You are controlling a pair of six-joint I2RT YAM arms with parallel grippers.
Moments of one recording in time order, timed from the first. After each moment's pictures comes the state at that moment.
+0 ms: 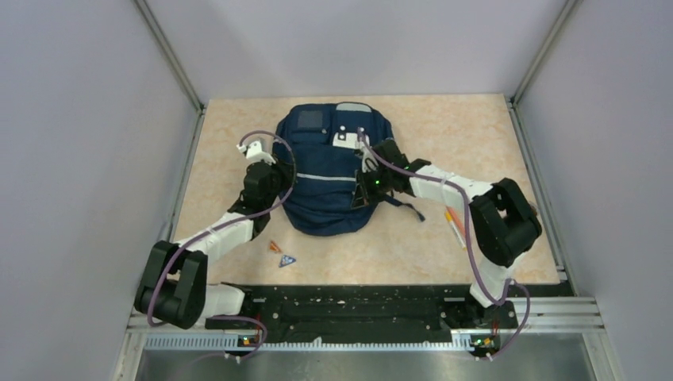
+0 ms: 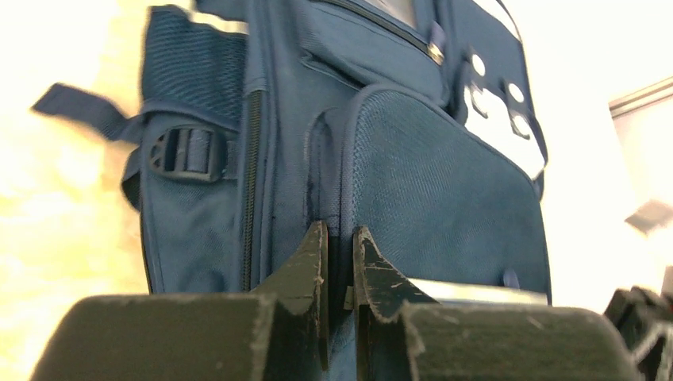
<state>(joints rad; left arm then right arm) -0.30 1.30 0.58 0.43 -0.08 -0.62 0.67 1.76 1.16 -0.28 -0.42 0.37</state>
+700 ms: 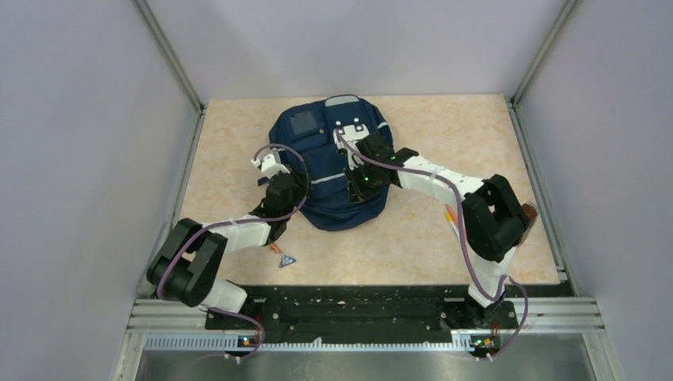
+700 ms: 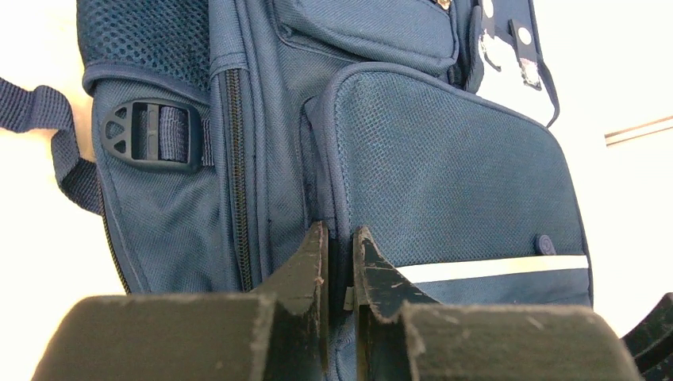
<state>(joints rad) -0.48 1.46 0.54 0.61 -0.31 -0.80 0.69 1.83 1.38 -0.51 -0.30 0.12</state>
